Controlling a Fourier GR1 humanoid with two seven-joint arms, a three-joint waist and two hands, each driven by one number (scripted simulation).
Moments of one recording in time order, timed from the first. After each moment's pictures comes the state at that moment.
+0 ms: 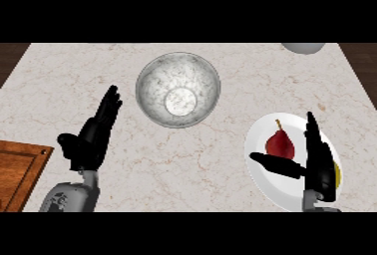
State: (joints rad) left arm -0.15 0.10 -0.11 -1.54 0.00 0.14 0.08; right arm 0.01 -0.02 0.05 -1.69 0.44 -0.35 0.51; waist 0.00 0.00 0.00
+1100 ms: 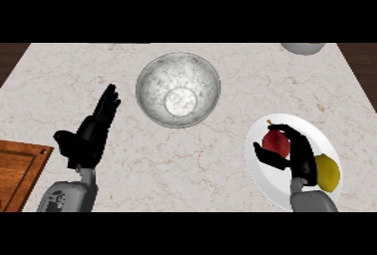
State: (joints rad) left arm -0.16 0.08 -0.06 -1.53 -0.03 0.08 0.09; right arm -0.10 -0.08 0.06 -1.36 0.56 -0.31 0.40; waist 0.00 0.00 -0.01
